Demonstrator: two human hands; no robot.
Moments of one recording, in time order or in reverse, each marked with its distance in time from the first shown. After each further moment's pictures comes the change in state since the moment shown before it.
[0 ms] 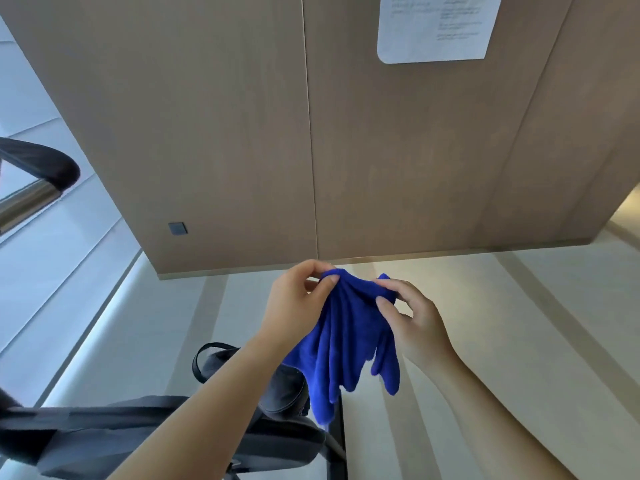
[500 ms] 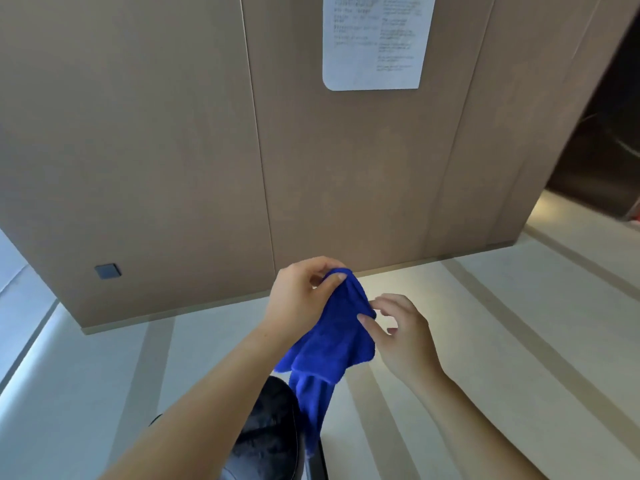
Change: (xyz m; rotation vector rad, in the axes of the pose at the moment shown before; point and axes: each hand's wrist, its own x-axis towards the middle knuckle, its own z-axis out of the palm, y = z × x) left_hand 0.102 -0.010 0.000 0.059 -0.169 0.325; right_hand 0.059 0.024 0.019 -0.483 0.248 -0.031
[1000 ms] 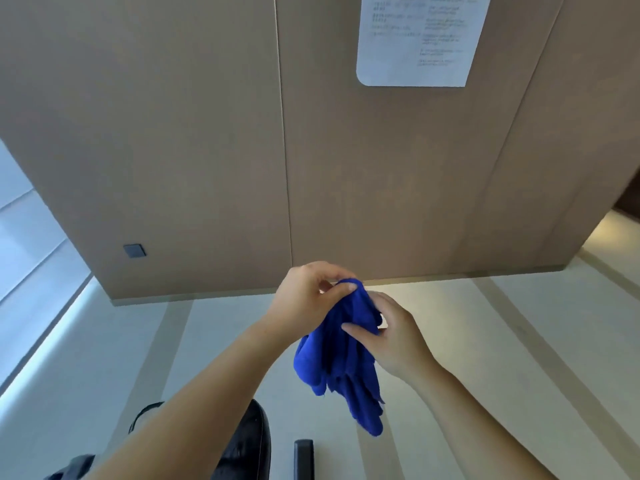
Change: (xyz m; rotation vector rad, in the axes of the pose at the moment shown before) left_hand 0.066 -0.015 0.044 0.099 -0.030 -0.089; right_hand 0.088 0.035 -0.010 0.228 -0.332 -0.055
